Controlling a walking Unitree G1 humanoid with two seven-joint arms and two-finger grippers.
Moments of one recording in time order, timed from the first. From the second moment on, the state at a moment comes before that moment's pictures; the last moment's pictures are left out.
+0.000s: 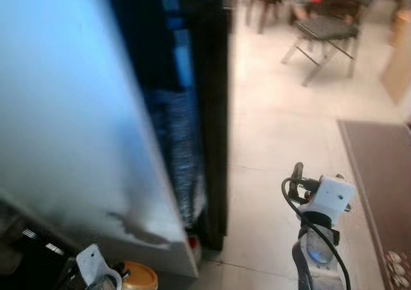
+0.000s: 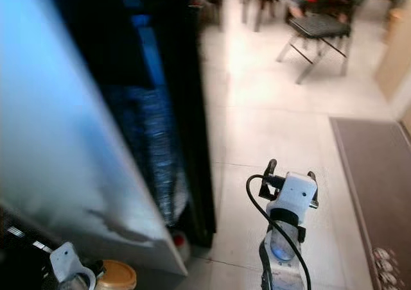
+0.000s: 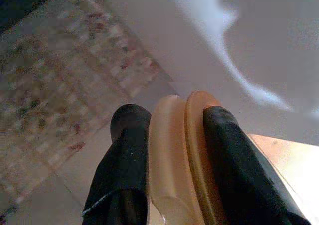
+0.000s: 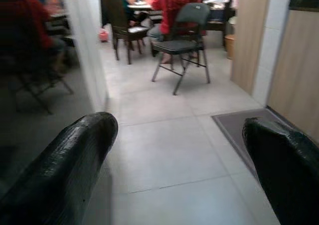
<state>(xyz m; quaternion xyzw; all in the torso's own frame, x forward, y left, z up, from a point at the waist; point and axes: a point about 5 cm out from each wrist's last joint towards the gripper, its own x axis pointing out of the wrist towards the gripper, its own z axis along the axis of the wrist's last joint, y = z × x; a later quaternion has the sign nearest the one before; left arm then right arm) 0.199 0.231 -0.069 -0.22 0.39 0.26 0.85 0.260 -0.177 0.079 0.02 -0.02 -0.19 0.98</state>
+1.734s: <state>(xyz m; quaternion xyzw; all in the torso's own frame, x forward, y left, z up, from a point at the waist) 0.199 0.229 -0.069 -0.22 0.39 0.26 0.85 0.293 -0.145 0.096 -0.01 0.00 0.03 1.00</state>
